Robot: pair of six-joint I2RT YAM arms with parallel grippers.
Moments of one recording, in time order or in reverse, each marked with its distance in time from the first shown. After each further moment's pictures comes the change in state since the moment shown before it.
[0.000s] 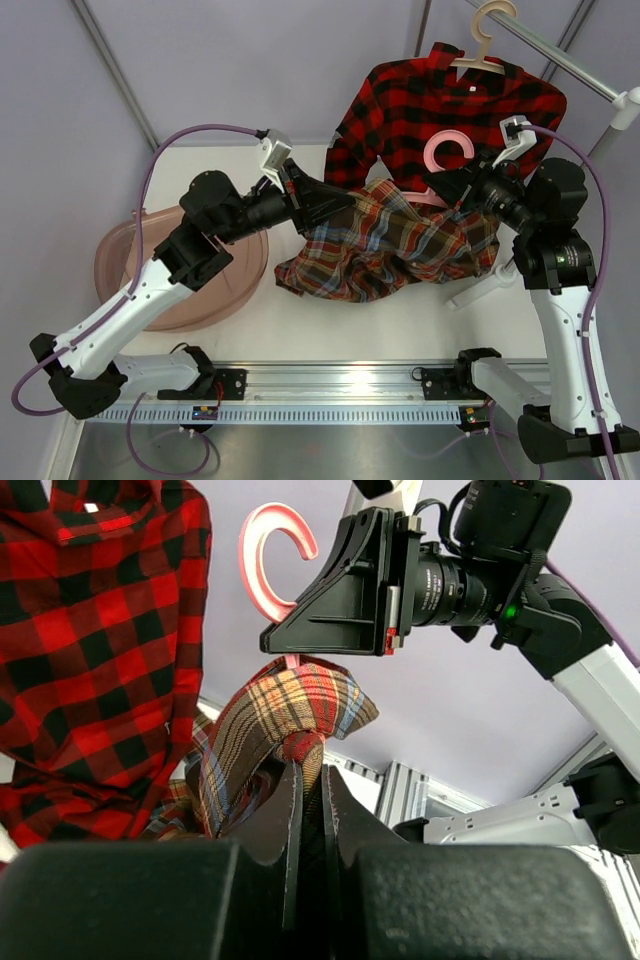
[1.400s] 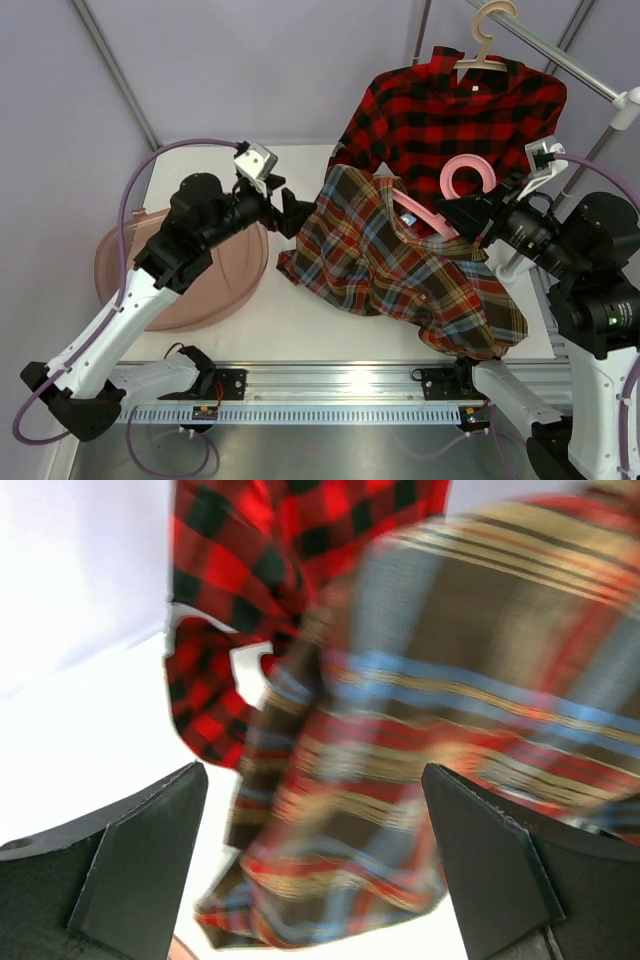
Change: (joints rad) left arm 0.139 -0.105 -0.089 -0.312 -0.262 0.332; right arm 0.110 -0.106 0.215 -0.277 0.064 -0.046
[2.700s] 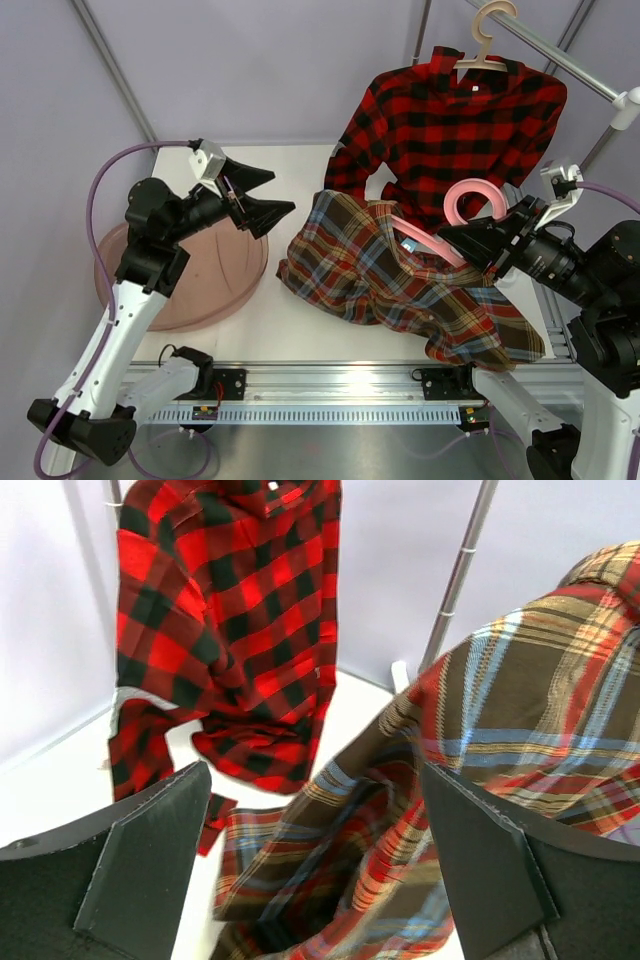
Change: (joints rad) left arm 0.365 -0.082 -0.135 0.321 0.601 -0.179; right arm 0.000 -0.060 0.090 -0.109 -0.130 -0.010
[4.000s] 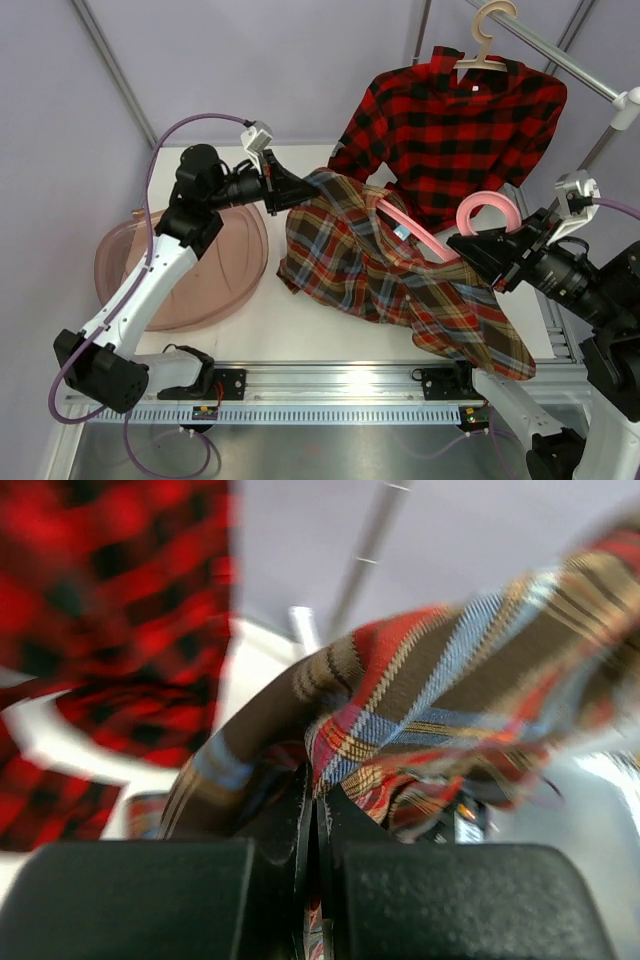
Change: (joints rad) left arm -0.071 0.281 0.107 0.034 0.168 -0.107; right arm 0.000 -0.019 0.053 -0.076 0.031 -0.008
